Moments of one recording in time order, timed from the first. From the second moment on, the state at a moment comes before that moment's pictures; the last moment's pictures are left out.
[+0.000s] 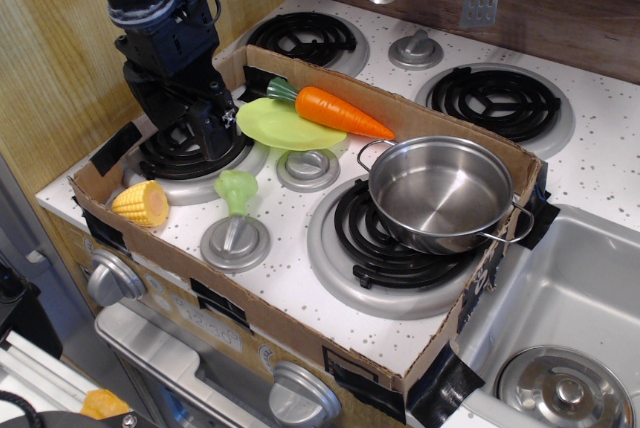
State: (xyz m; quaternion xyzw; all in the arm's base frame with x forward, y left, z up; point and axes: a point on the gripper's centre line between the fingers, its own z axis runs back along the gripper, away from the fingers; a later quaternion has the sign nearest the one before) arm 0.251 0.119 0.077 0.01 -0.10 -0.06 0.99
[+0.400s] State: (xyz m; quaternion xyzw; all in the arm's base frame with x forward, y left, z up) arm 0.248 0.116 0.070 0.00 -0.08 -0.06 0.99
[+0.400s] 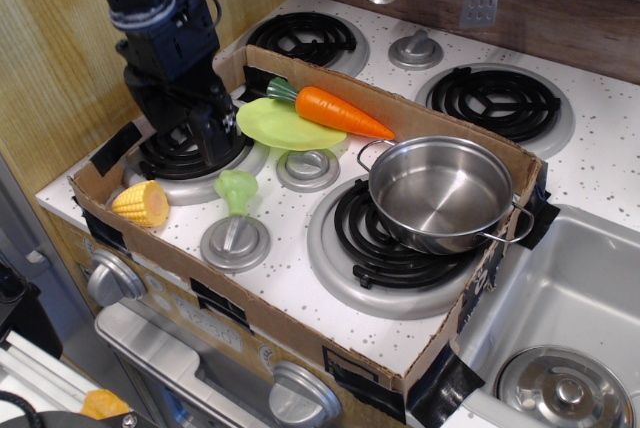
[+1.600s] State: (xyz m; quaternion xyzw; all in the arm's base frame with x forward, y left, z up) arm 0.329 0.138 0.074 -0.01 -0.08 -0.64 0.76
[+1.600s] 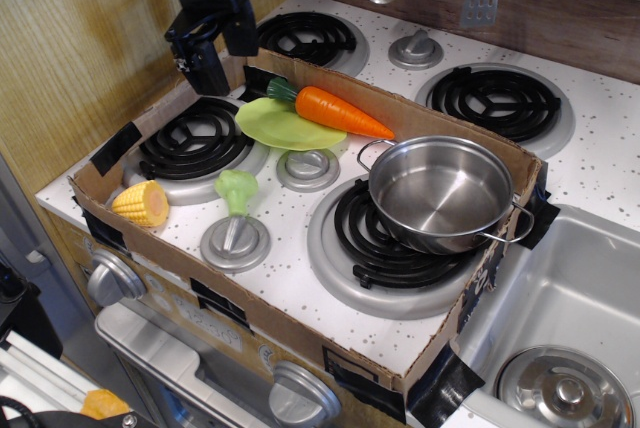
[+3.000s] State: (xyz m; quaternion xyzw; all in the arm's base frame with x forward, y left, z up) arm 0.375 0.105 0.045 0.03 -0.08 -0.64 0.76
